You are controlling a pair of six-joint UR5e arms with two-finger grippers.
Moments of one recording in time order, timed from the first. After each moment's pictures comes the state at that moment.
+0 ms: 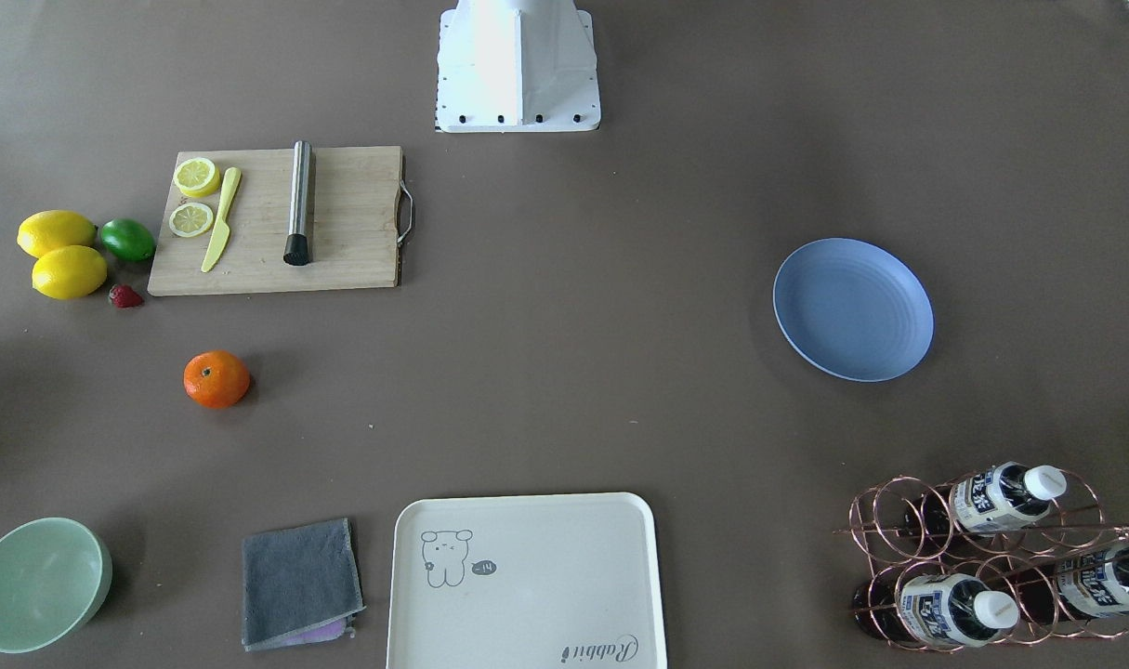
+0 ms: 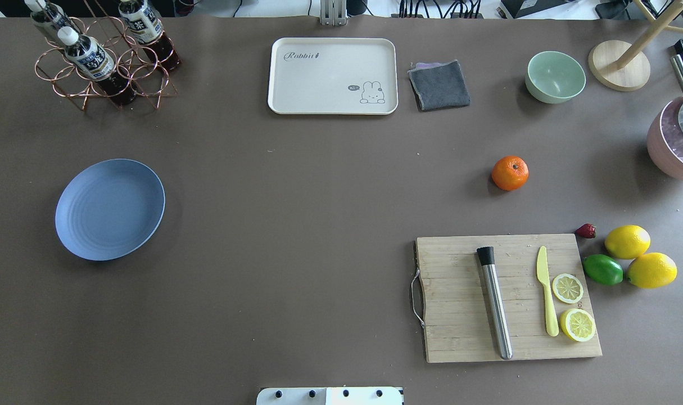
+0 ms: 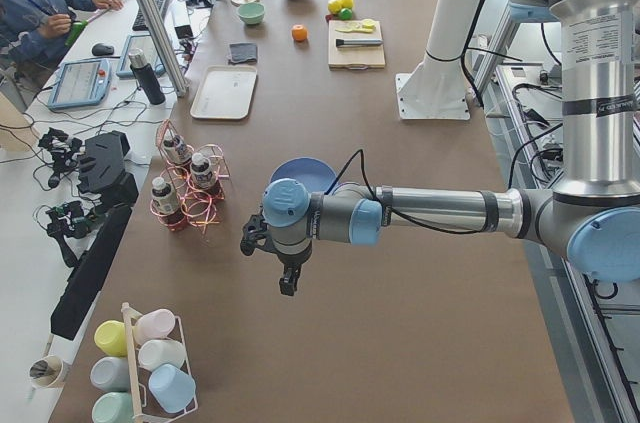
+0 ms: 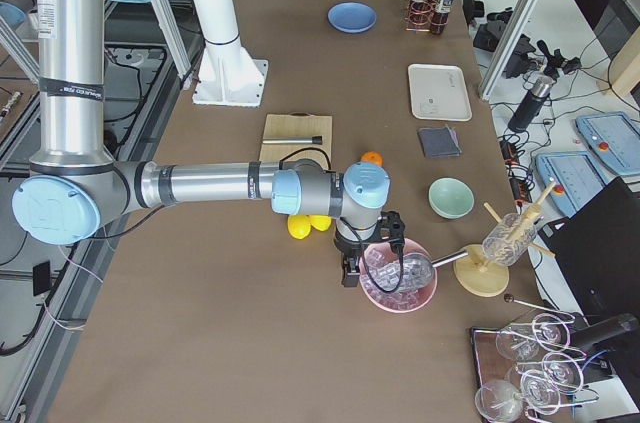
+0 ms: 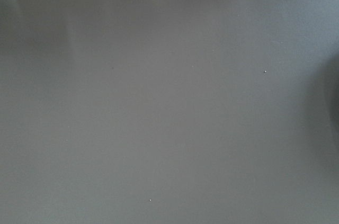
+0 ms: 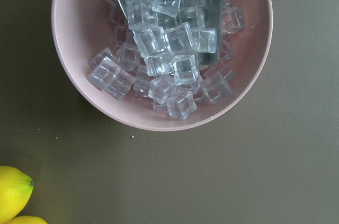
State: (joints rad) left arm -1.51 -1.45 -1.71 -1.64 -2.38 0.09; right arm 1.51 -1.64 1.72 -1.67 2.27 -0.07
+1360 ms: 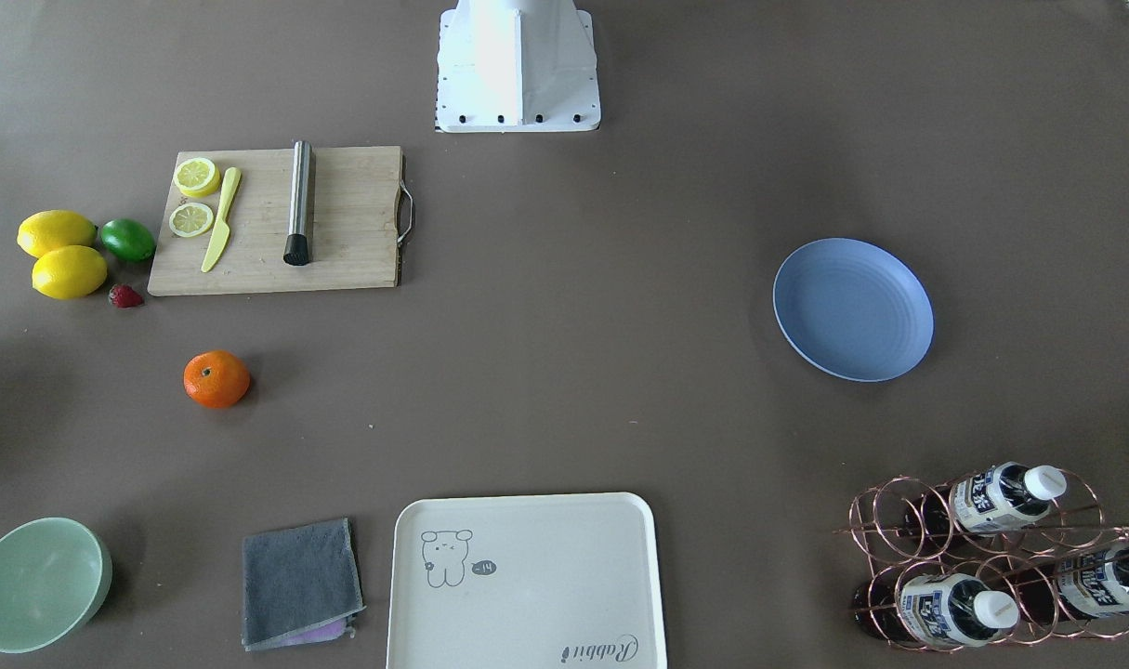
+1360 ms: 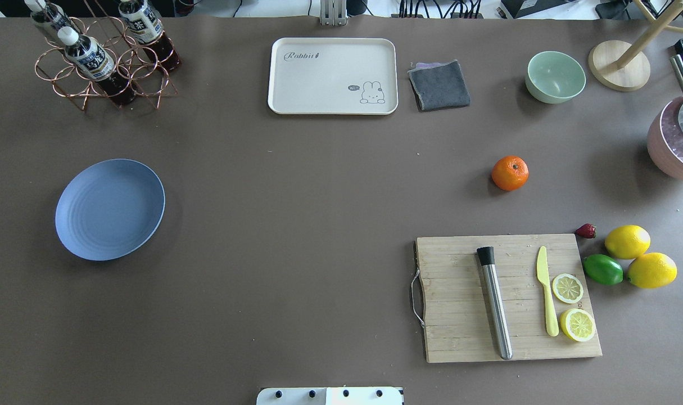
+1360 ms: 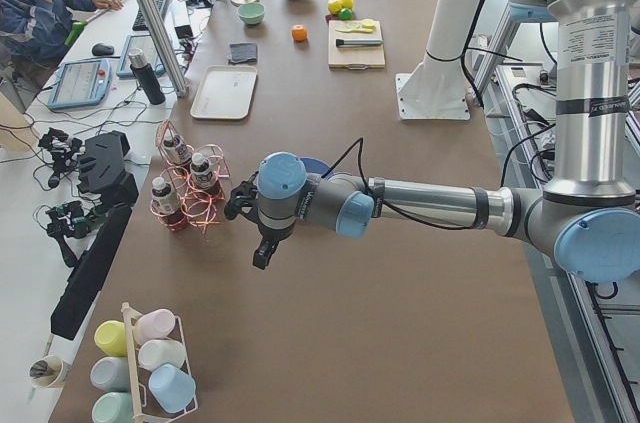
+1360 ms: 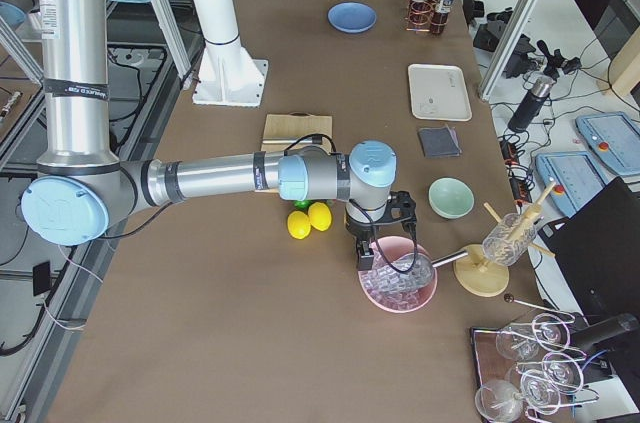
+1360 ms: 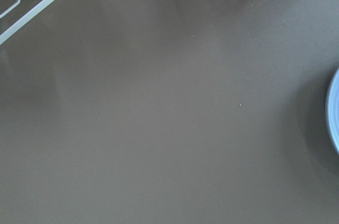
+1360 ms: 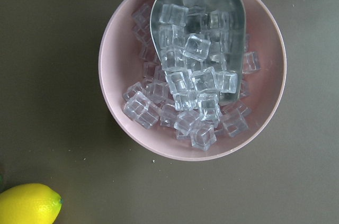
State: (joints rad) left arm -1.51 -1.50 -1.71 -1.88 -2.38 0.09; right arm 1.52 -1.60 1.75 -1.65 2.29 -0.07
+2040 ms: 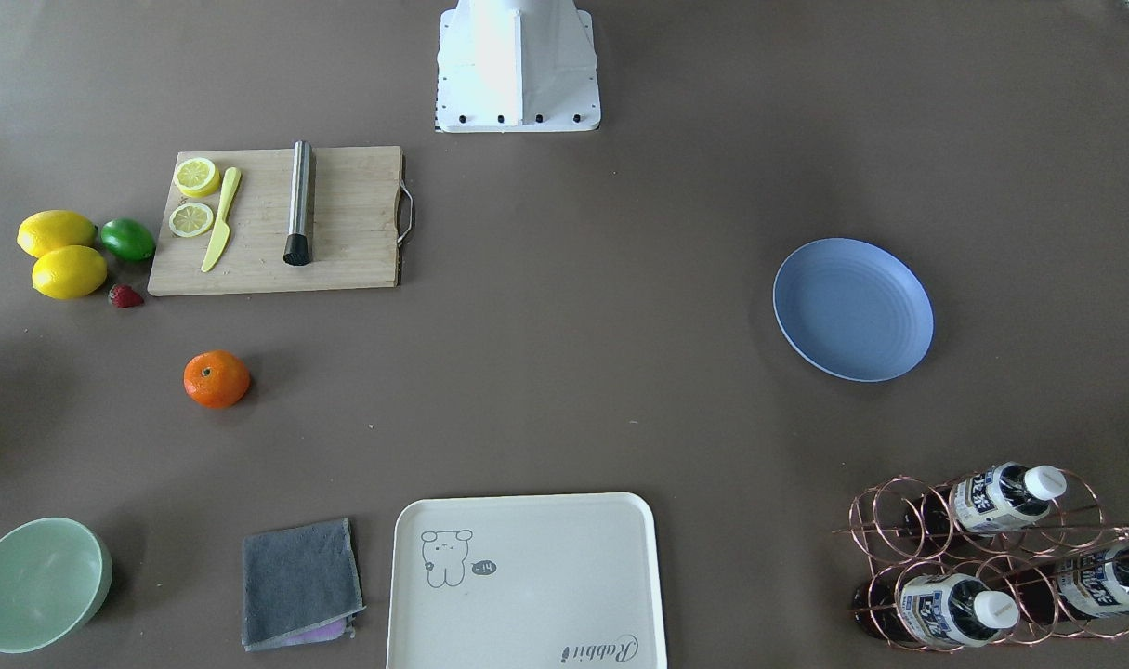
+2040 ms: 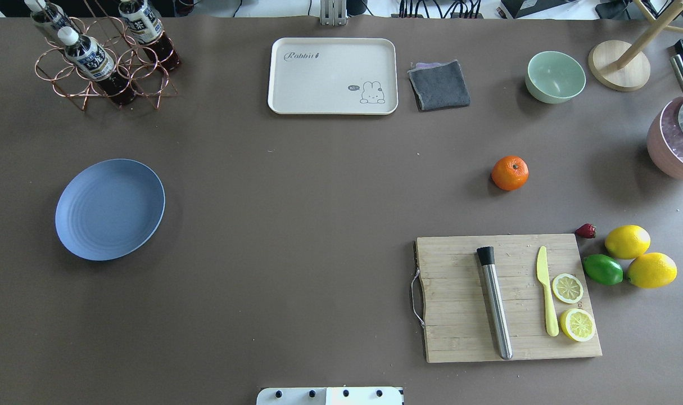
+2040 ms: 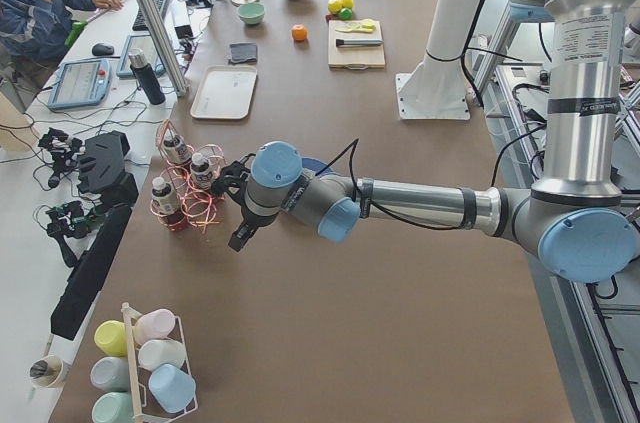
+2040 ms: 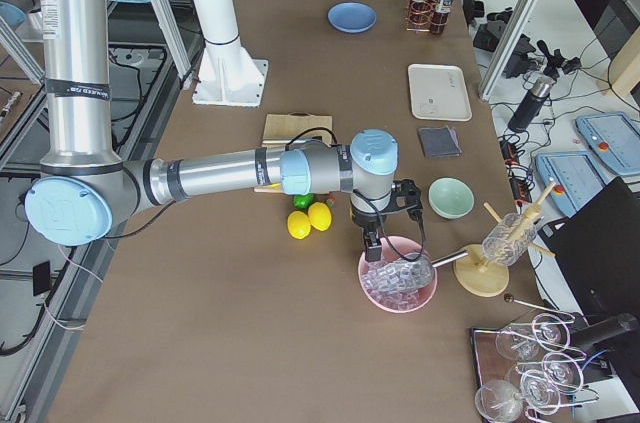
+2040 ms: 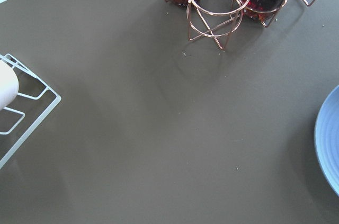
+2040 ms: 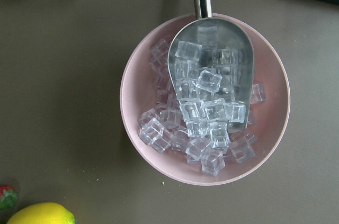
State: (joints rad) left arm -1.50 -1.55 -1.67 -2.08 -2.38 0.01; right arm 1.51 -1.59 1.80 -1.62 2.28 0.00
